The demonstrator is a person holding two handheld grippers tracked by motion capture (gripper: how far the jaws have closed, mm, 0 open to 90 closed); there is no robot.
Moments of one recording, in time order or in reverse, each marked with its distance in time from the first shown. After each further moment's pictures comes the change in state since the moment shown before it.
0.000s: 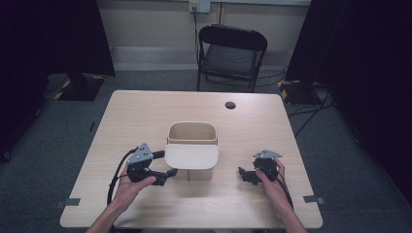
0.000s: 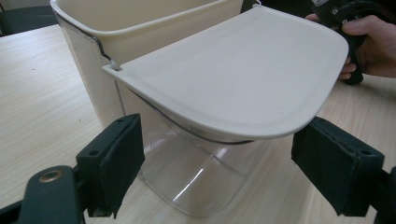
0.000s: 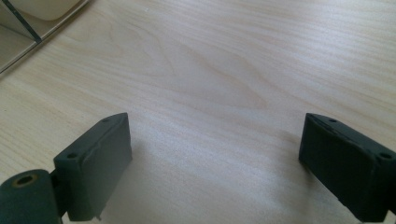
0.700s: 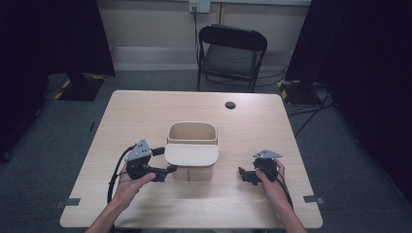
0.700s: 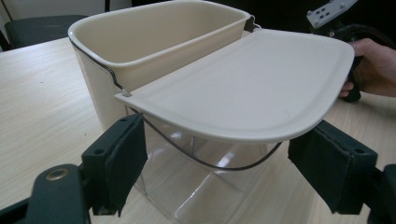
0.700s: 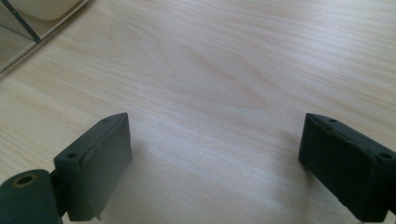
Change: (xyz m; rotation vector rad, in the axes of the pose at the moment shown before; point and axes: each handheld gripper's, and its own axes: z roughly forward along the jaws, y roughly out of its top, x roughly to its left) left arm 0.000 0.008 -0.003 -0.051 0.005 -0.017; right arm 0.000 0.000 0.000 -0.001 -0.004 0.001
